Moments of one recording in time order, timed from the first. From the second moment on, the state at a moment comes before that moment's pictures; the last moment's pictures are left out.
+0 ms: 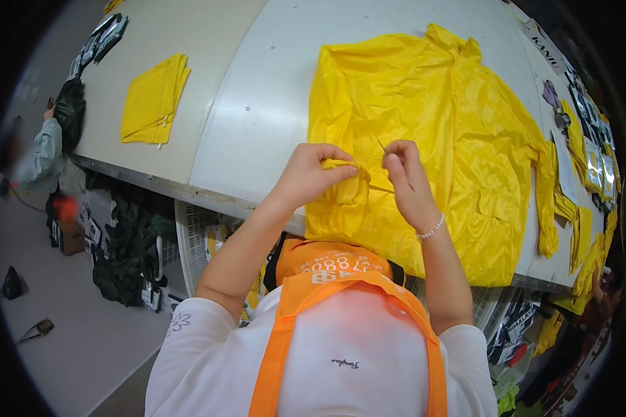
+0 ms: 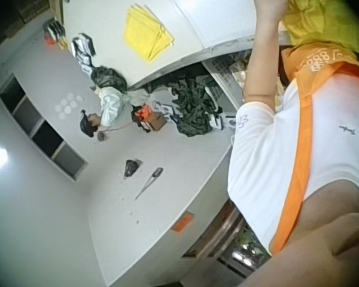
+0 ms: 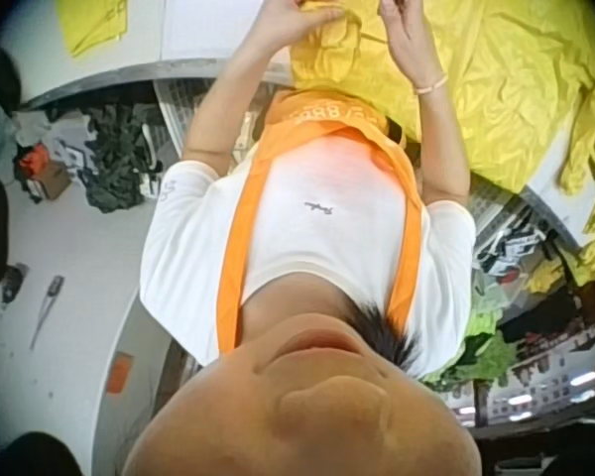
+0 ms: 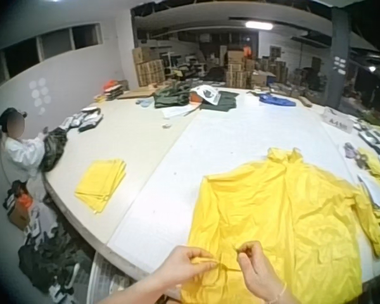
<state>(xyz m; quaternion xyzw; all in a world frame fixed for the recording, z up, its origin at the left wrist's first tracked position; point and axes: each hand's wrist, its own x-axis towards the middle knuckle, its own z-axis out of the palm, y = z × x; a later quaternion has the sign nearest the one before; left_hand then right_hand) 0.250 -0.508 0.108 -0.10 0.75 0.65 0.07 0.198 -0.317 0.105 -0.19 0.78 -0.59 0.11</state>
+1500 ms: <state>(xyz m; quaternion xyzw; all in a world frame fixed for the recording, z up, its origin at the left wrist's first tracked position) 0.249 -0.504 0.107 -0.13 0.74 0.66 0.03 0.220 -0.307 0.125 -0.17 0.81 -0.55 0.10</state>
